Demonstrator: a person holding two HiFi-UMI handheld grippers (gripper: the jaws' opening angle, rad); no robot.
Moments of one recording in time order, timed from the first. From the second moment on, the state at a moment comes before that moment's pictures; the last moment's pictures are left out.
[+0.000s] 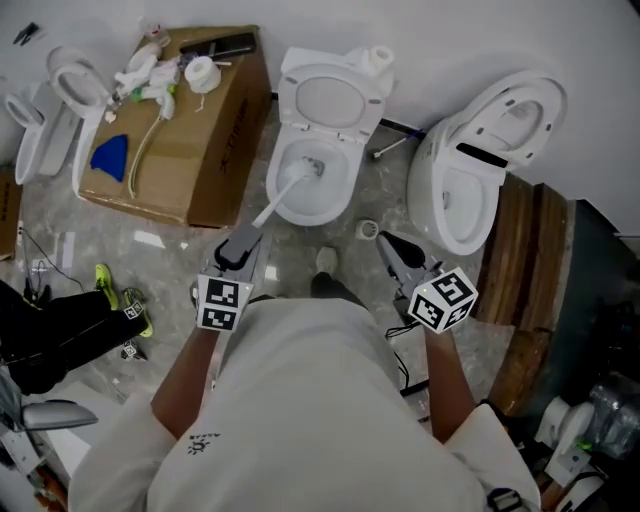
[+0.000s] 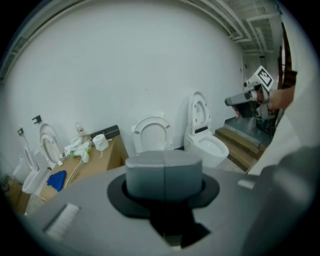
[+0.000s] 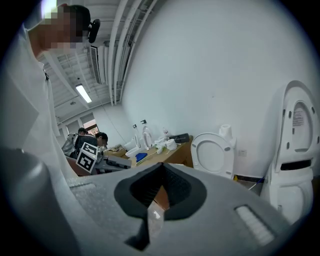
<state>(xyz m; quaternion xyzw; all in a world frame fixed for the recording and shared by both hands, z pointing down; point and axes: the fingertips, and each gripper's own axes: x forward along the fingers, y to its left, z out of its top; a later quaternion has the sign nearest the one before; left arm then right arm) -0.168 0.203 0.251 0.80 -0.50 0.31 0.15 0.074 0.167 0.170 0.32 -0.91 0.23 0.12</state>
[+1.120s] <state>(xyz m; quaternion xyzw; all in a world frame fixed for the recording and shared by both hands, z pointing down) -0.114 0.116 0.295 0.78 -0.49 0.34 0.20 0.102 0.064 0.218 0.24 -0.92 0.28 0.15</state>
